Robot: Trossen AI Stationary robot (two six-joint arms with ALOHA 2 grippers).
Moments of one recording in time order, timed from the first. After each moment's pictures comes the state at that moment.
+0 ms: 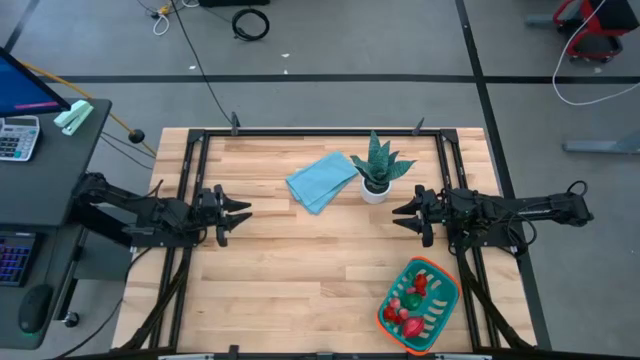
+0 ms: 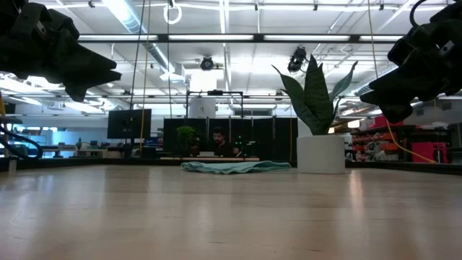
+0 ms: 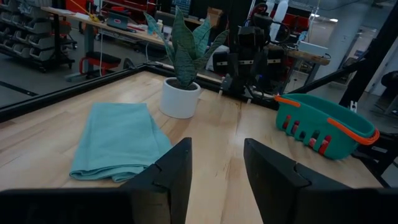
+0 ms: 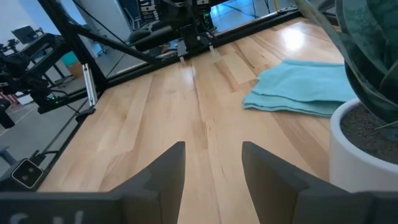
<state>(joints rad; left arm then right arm) -0.33 0.18 0.01 0.13 -0.57 -0.30 0.00 0.23 0.02 0.00 -0.01 0.38</state>
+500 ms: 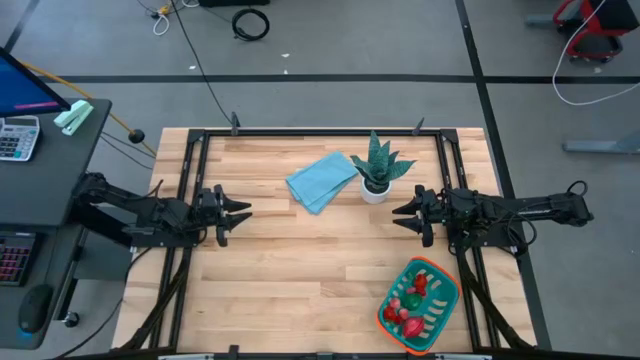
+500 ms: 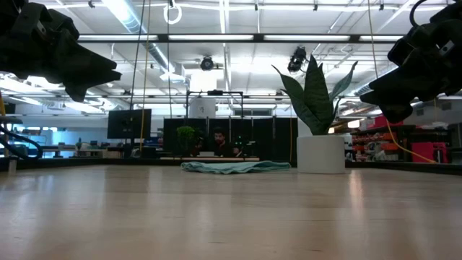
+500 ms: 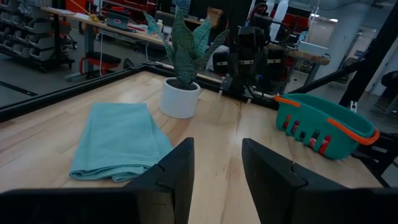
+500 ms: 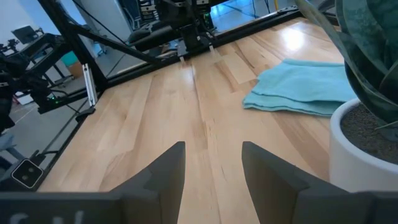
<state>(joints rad) -0.33 0.18 0.01 0.13 -0.57 -0.30 0.00 0.23 0.02 0.00 -0.01 0.38</state>
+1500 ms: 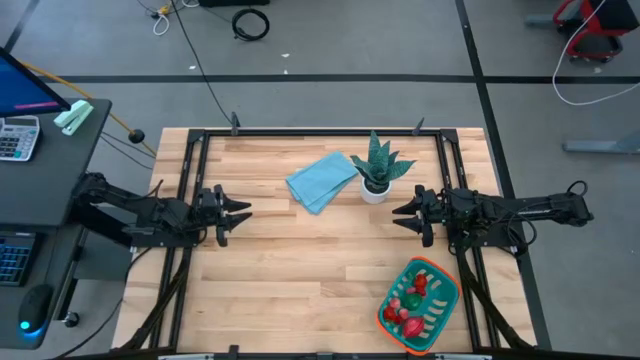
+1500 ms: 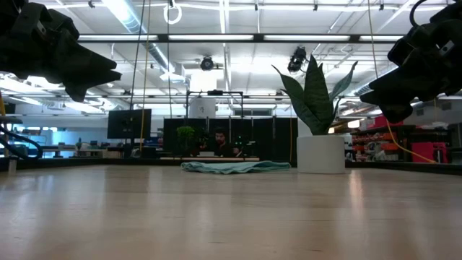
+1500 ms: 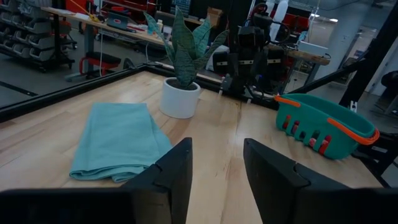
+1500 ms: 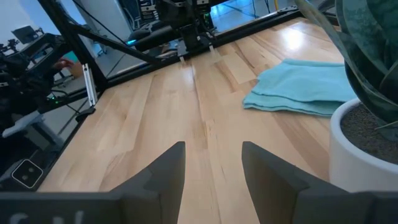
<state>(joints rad) -0.33 0.18 0.01 0.13 -0.57 -0.30 0.00 0.23 0.02 0.00 -0.01 0.37</state>
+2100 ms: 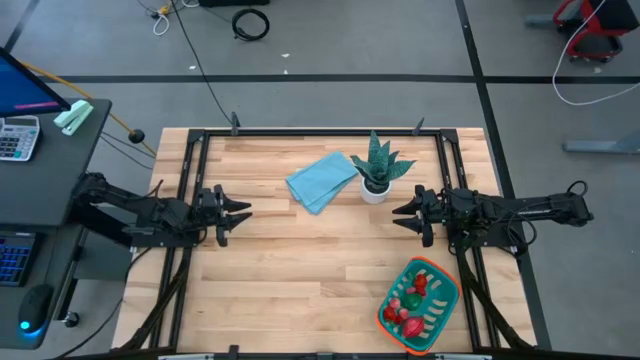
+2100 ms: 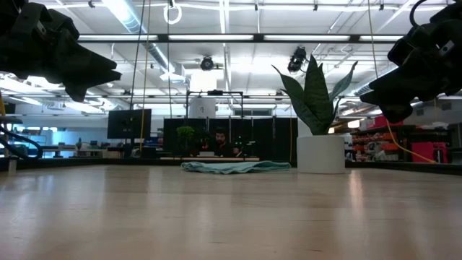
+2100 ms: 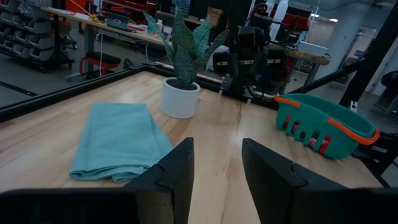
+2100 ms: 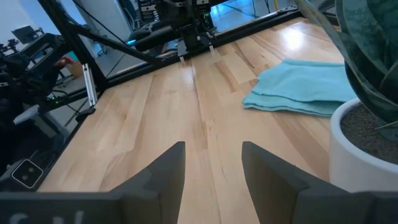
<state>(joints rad) -0.33 0.18 0.01 0.13 -0.57 -0.30 0.00 0.23 0.02 0.00 -0.01 0.37</state>
